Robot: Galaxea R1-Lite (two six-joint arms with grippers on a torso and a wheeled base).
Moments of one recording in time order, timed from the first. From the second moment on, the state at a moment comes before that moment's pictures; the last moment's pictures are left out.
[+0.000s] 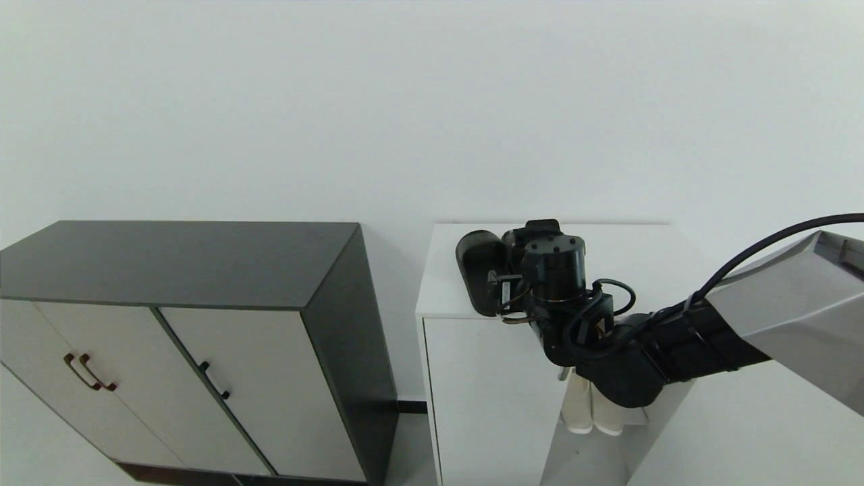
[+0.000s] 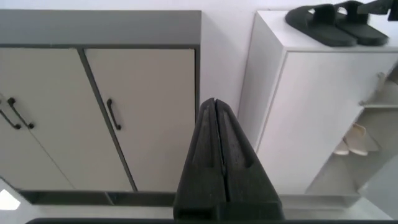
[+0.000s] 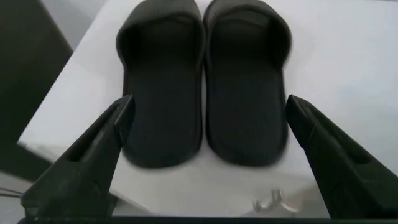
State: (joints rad) left arm 0.00 0.00 0.00 0.00 0.01 0.00; right arm 0.72 2.13 -1.21 -0.72 -0.64 0.14
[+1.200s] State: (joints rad) left arm 0.00 0.00 0.00 0.00 0.01 0.00; right arm 0.69 2.28 -1.29 -0.78 -0.61 0.14
